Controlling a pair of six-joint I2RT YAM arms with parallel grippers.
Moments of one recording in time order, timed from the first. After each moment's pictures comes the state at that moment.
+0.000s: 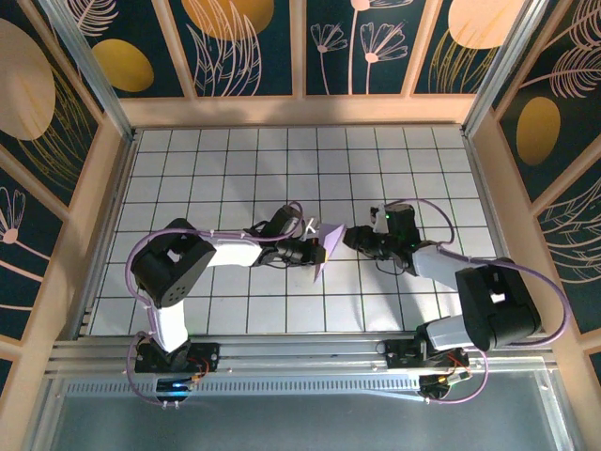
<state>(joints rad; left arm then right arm) -0.78 1.87 0.90 0.17 0.54 -0.82 0.33 1.40 0.49 0.15 -0.54 0.70</state>
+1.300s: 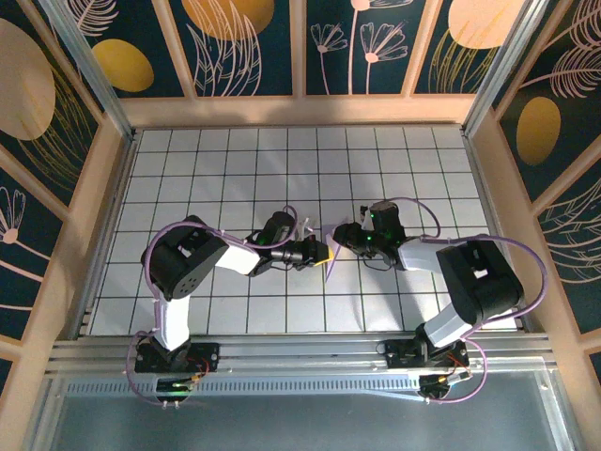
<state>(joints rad) -0.76 1.95 0.79 0.62 0.65 -1.12 0.41 1.56 0.55 0.27 -0.46 0.81</state>
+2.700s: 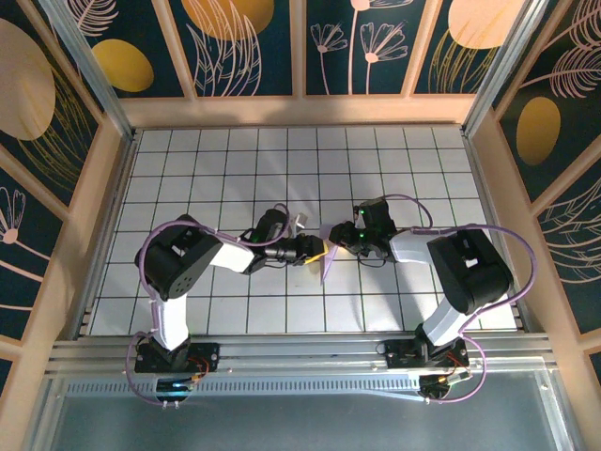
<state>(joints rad) -0.72 1.93 0.77 0.58 0.62 -1.10 0.45 1.64 0.64 0.15 -0.39 0.81</state>
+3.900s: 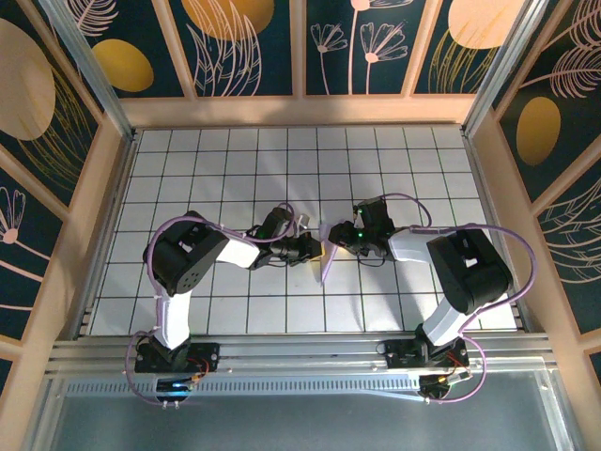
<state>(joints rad) -0.72 1.98 0.84 0.46 0.56 -1.02 0.46 1.65 0.66 0.12 -0.37 0.80</state>
